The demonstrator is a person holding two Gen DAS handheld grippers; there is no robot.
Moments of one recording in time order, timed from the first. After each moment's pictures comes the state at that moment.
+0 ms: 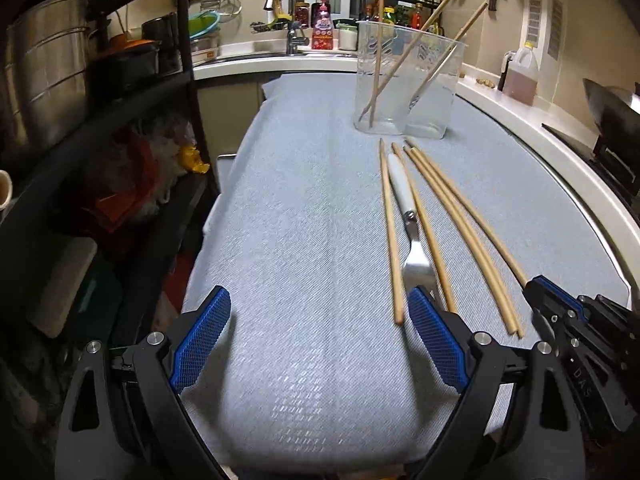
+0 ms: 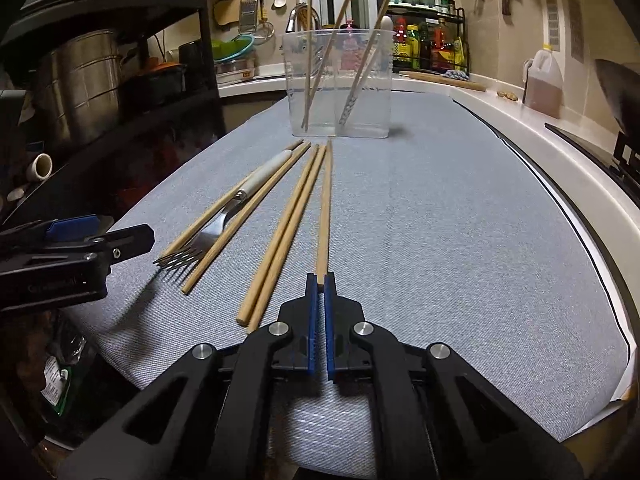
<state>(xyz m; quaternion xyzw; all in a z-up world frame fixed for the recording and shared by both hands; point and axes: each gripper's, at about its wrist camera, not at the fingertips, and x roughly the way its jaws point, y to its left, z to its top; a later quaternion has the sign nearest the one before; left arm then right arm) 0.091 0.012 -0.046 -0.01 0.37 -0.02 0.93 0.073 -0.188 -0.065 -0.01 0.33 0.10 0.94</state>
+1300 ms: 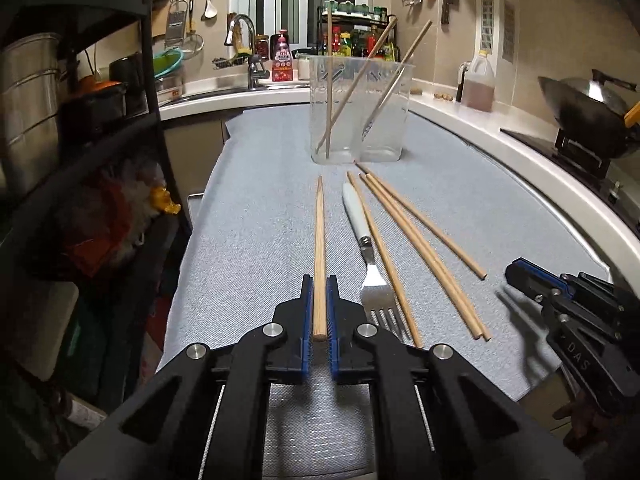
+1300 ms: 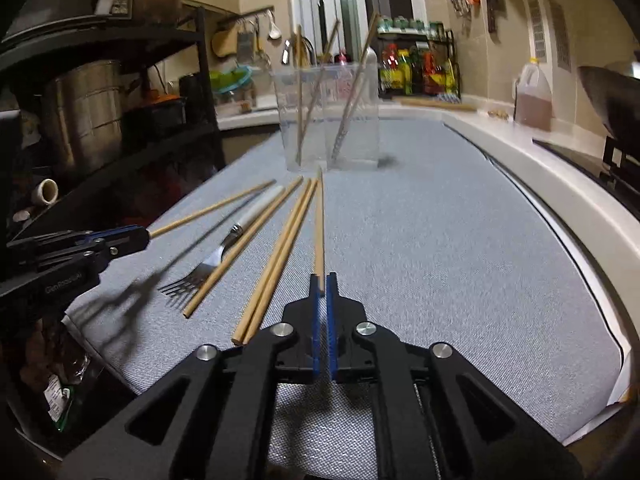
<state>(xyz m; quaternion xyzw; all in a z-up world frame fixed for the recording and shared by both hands) 0.080 0.000 -0.037 0.02 0.32 -0.08 0.94 0.067 -0.199 -0.056 0.02 0.29 0.10 0.95</state>
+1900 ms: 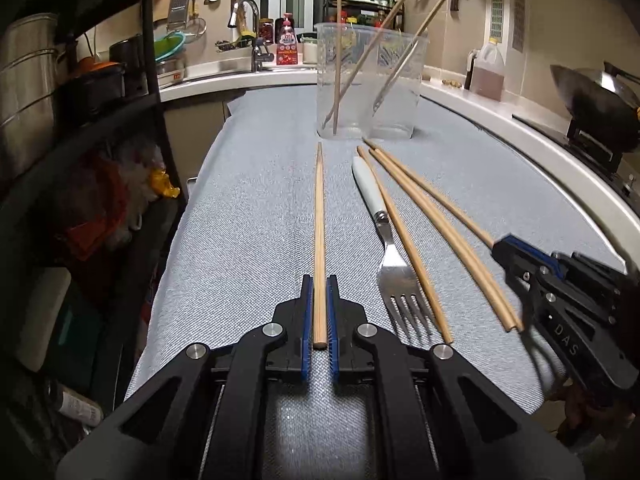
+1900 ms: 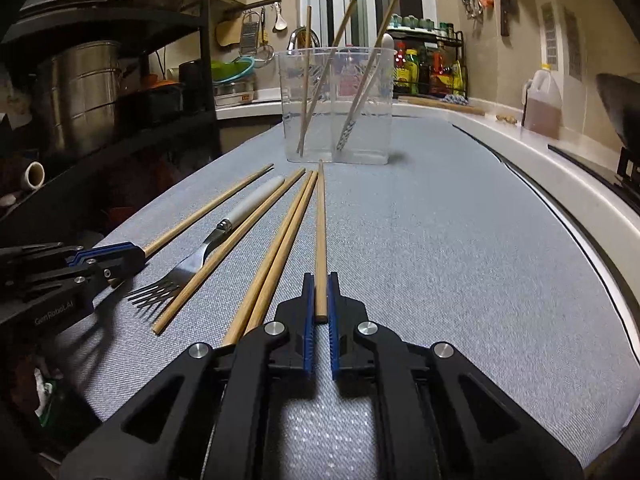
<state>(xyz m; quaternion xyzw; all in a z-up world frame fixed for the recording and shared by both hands) 0.092 0.003 -0.057 0.01 0.33 -0.08 0.94 0.092 -0.188 -0.072 -0.01 0.28 0.10 0.96</state>
